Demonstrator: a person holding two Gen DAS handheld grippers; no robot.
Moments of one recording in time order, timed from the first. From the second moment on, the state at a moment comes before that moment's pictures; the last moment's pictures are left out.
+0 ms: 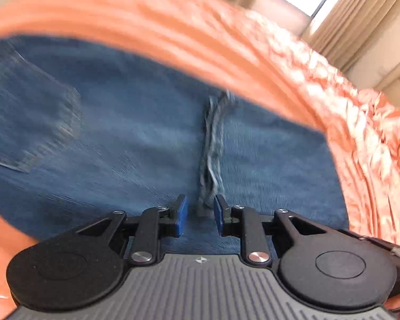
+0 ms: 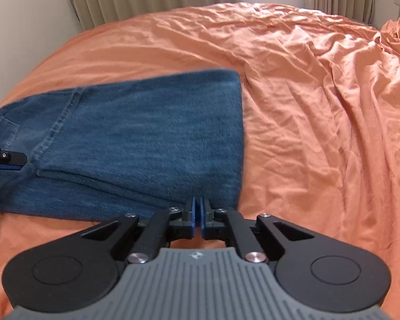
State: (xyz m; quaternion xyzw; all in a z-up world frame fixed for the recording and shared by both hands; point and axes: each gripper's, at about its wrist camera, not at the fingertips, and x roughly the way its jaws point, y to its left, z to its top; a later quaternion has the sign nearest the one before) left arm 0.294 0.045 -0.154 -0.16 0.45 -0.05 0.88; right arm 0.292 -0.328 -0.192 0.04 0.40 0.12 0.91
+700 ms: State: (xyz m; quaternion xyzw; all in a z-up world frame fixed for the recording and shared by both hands) left arm 0.215 0.333 -0.170 -0.50 0.25 0.16 0.81; right arm 0.343 -0.160 -0.160 -0.08 0.39 0.24 0.89
